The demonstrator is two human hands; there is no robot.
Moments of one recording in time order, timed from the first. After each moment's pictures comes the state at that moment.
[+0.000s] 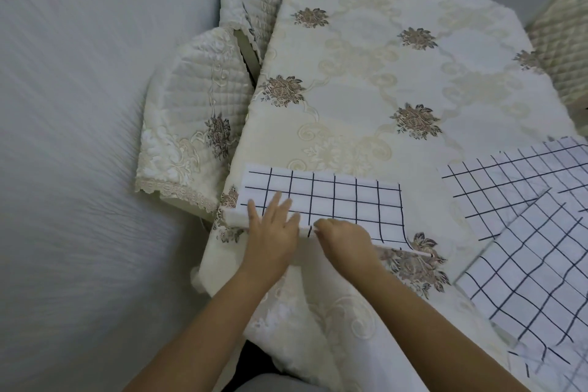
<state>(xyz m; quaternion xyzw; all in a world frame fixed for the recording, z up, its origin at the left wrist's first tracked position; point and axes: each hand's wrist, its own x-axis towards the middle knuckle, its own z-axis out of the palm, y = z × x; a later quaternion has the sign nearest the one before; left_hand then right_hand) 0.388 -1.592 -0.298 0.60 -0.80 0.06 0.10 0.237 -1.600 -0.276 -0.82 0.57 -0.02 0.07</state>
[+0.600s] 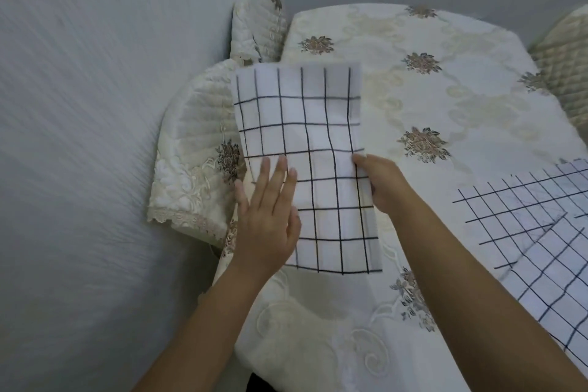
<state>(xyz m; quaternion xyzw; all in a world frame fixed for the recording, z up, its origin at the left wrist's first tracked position) 0.404 -1.633 -0.228 0.57 -0.76 0.10 0.31 0.216 -1.727 -0.207 -0.32 0.64 -0.39 0.58</state>
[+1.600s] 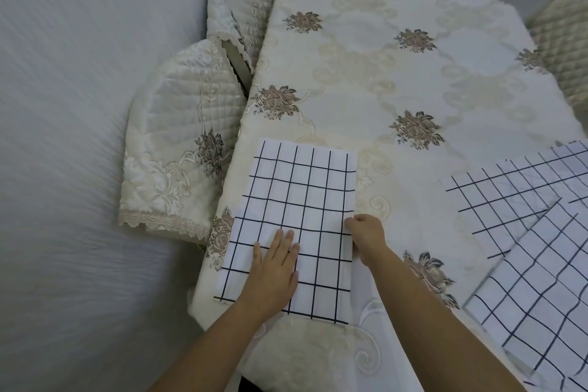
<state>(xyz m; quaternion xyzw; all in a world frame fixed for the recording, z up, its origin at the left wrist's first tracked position) 0.393 -1.597 -0.332 0.57 -0.80 -0.16 -0.11 0.205 -1.671 -0.320 -0.29 0.77 -0.28 0.50</state>
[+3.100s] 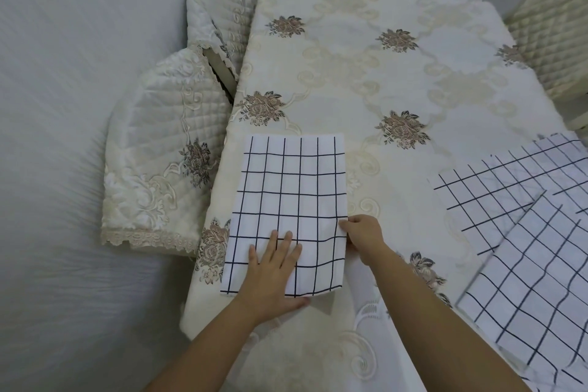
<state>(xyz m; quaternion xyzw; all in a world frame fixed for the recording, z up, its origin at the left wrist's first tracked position) 0.388 -1.612 -0.346 0.53 -0.84 -0.10 -0.10 0.184 -1.677 -0.323 -0.31 0.76 -0.26 0.51</state>
